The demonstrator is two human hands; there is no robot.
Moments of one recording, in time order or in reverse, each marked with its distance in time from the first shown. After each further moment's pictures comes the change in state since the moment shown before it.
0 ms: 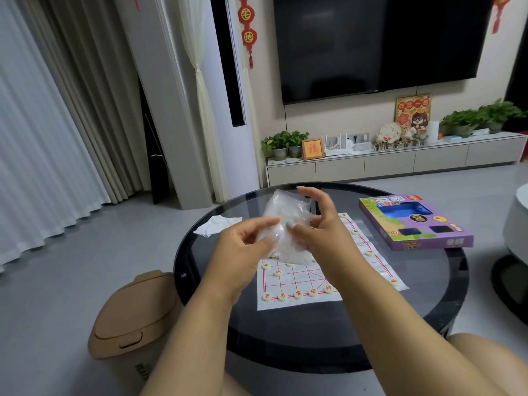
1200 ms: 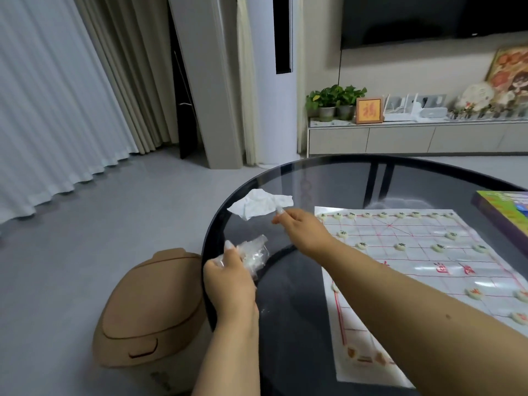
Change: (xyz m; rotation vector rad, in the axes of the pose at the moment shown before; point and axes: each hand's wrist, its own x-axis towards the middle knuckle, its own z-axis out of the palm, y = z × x) left_hand 0.114 -0.190 -0.082 -0.111 0.929 -0.456; right_hand 0.187 0.168 0.144 -0.545 -0.368 0.133
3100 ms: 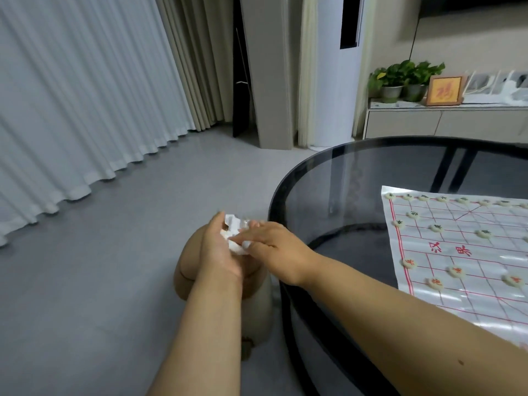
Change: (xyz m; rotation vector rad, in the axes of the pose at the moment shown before) left_hand 0.054 0.038 -0.115 -0.636 -0.329 -0.521; right_hand -0.071 -0.079 0.121 0.036 -0.399 -0.493
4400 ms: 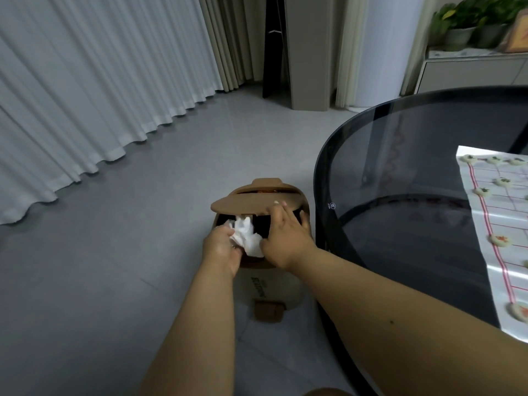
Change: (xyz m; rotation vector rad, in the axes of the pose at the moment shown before) left_hand 0.077 0.023 -0.137 0.189 0.290 0.195; right_hand 0.044 0.042 0.098 -0.324 -0.081 0.357
